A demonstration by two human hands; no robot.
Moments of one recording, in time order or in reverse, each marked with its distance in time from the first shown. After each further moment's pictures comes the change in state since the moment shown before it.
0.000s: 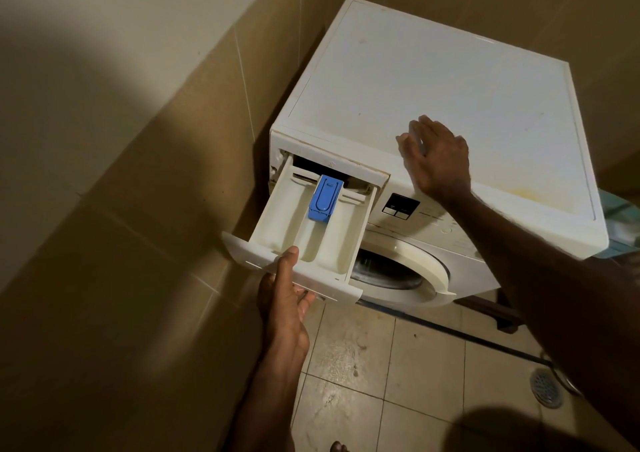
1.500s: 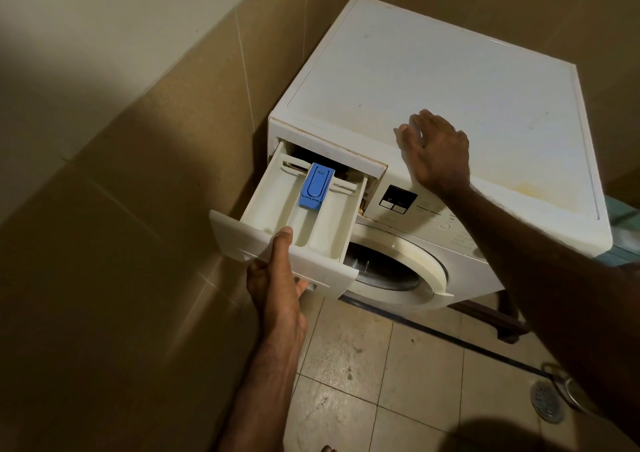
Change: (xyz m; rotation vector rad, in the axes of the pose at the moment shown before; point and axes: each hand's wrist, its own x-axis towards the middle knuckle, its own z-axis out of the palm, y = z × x) left_hand -0.013 -0.002 0.014 -0.045 0.107 0.084; right_hand -0.002 0.006 0.009 -0.160 0.023 -0.097
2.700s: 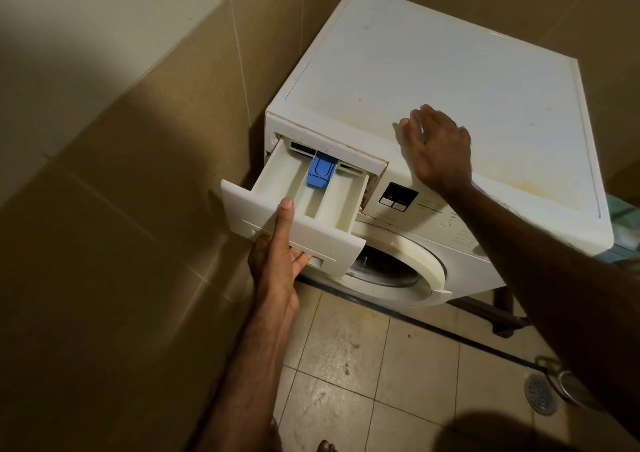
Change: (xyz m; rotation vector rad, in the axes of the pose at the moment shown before) left_hand 0.025 0.016 0.018 0.046 -0.157 -0.004; right_hand 0.001 -0.012 -0.010 0.054 -0.082 0.149
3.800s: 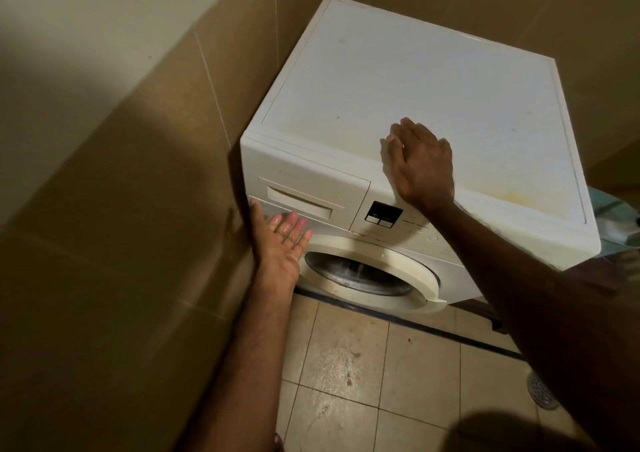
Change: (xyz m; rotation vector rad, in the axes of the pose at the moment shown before) left_hand 0.075 0.009 0.050 -0.219 -0.127 -0.238; right_hand 0.006 0.000 0.002 0.201 0.009 0.116
